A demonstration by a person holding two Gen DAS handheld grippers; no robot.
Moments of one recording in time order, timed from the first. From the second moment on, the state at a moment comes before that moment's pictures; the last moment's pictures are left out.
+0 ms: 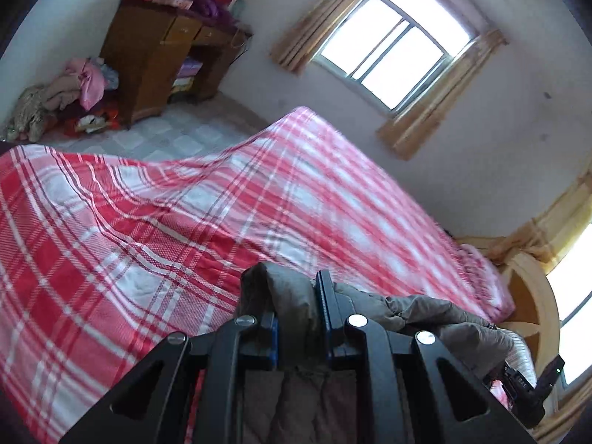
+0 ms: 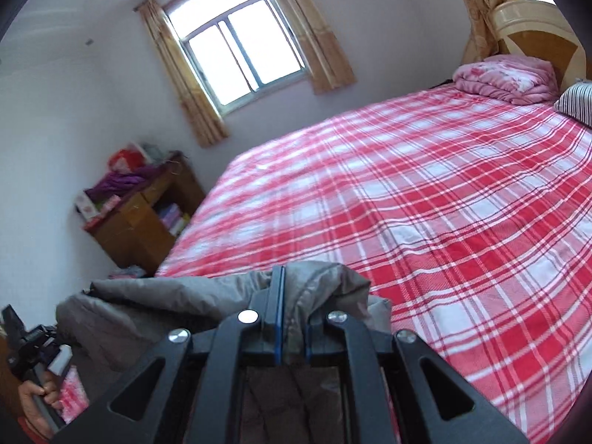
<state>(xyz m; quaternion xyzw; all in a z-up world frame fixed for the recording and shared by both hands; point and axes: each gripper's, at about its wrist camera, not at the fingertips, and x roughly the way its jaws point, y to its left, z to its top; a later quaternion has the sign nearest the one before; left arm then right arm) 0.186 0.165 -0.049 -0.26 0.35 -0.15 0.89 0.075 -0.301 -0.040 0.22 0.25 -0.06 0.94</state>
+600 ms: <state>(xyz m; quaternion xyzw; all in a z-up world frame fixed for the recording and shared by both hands) 0.232 0.171 -0.114 -0.32 0.42 -0.19 0.83 0.156 -0.318 -0.168 0.23 0.34 -0.10 0.91</state>
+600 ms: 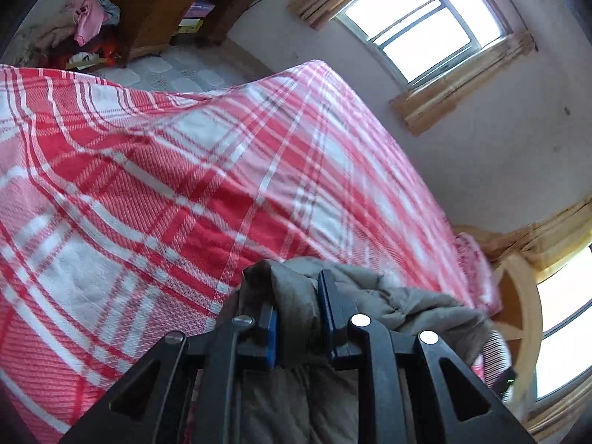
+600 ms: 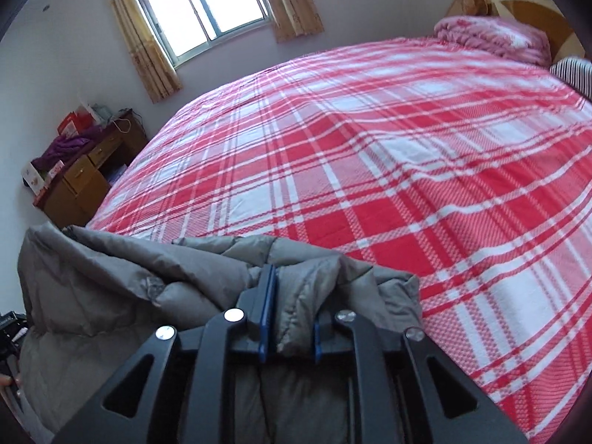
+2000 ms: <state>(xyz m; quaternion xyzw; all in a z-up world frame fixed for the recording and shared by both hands) 0.192 0.000 -0.120 -0.06 0.38 -0.17 0.91 0.216 -0.162 -0.164 0.11 0.39 -0.01 0.92</state>
